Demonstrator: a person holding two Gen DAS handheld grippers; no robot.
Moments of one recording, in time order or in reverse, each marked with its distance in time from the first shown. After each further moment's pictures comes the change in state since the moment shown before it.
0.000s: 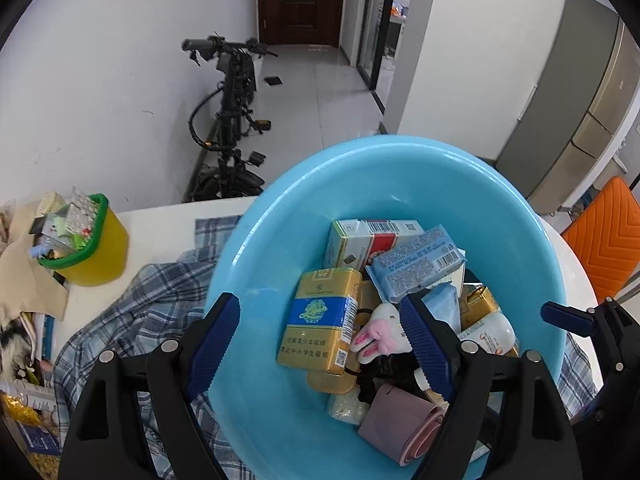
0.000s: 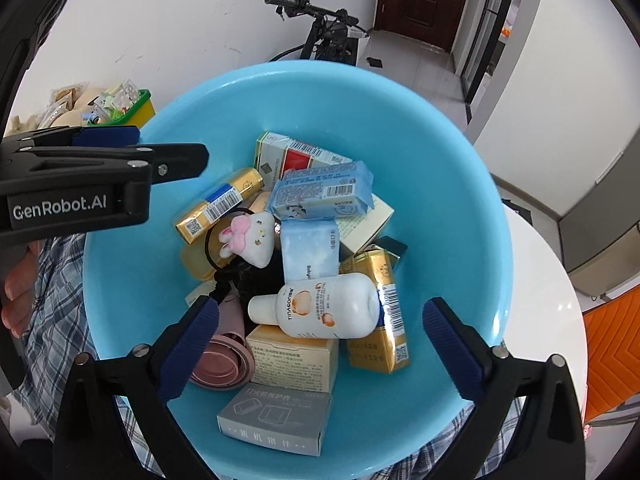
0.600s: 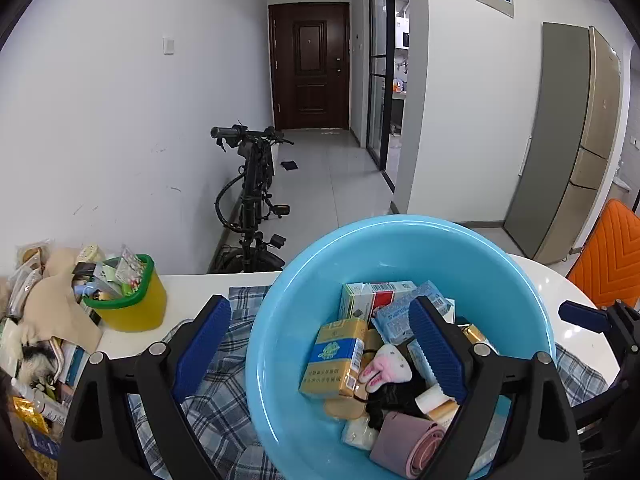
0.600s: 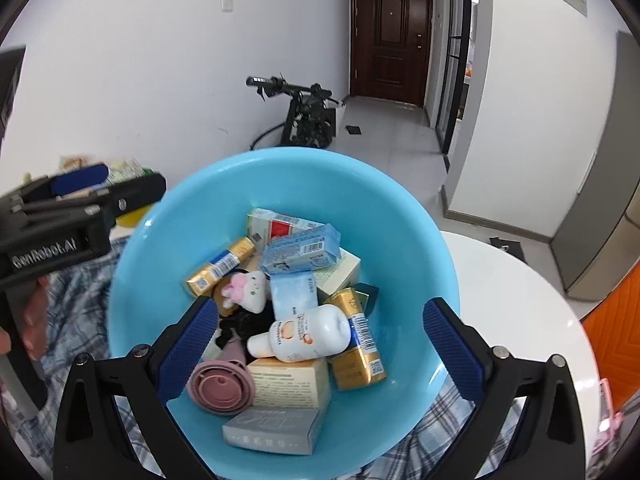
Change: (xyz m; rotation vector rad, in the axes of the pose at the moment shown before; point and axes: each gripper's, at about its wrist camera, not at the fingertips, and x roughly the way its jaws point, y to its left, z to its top) left arm -0.062 0.000 -0.024 0.027 -0.317 0.064; right arm -0.050 -0.016 -0.023 0.111 -0.300 -0.004
